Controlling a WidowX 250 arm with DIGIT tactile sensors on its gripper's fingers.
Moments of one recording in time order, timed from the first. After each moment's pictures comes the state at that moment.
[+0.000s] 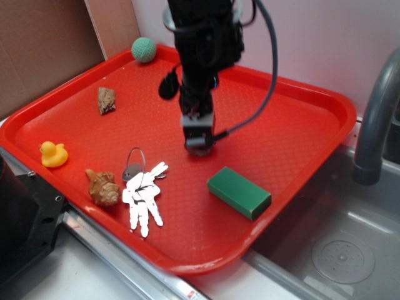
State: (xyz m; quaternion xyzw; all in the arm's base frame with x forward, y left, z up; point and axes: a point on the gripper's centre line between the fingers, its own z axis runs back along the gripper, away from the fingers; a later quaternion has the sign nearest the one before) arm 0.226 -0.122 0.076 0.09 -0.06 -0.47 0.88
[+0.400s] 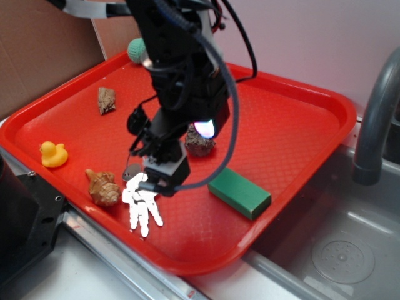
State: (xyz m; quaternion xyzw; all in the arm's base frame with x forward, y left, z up) arm 0.173 -0.149 0.073 0.03 -0.04 -0.63 0.78
